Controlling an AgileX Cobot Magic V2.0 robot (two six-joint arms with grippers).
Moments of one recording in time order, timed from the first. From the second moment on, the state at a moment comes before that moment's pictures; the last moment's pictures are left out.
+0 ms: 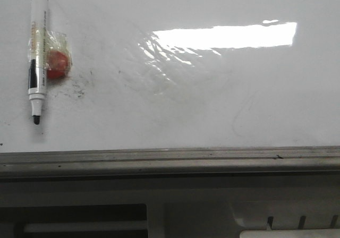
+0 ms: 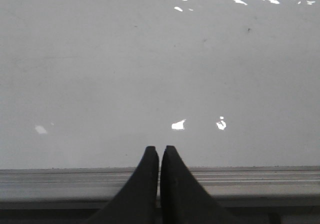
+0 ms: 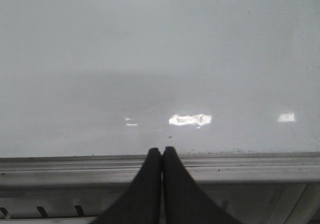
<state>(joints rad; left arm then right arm) 0.00 0.00 0.00 0.01 0.33 -0.03 -0.10 -0.01 0.01 -0.09 0.32 0.05</state>
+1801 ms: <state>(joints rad) 0.00 0.00 0.00 0.11 -0.01 -0.03 -0.10 -0.01 0.01 -0.06 -0.21 0.06</state>
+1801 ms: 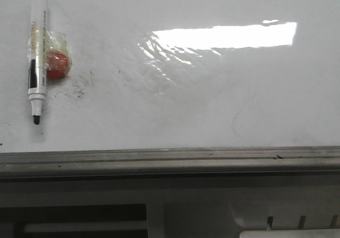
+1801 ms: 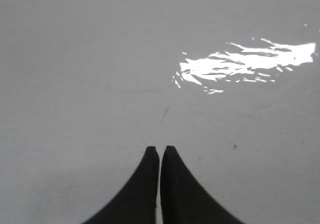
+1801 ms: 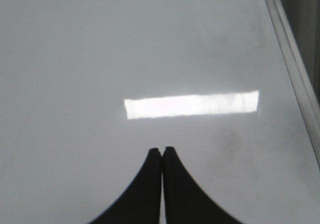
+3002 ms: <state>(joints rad) 0.00 0.23 -0.23 -0.08 0.11 -0.02 -0.10 0.25 -0.28 0.02 0.42 0.17</state>
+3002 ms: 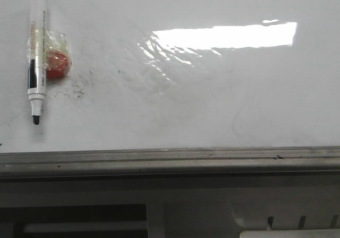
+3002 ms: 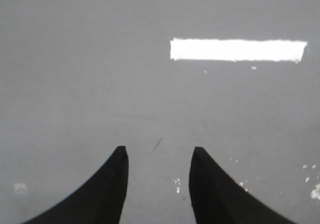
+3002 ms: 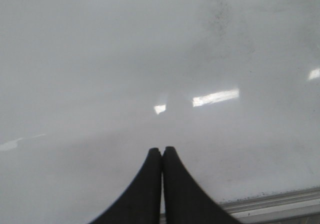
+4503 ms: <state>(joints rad) -0.77 1.10 -0.29 -0.30 -0.44 -0.02 0.07 0.26 -0.28 0.02 0.40 0.16</state>
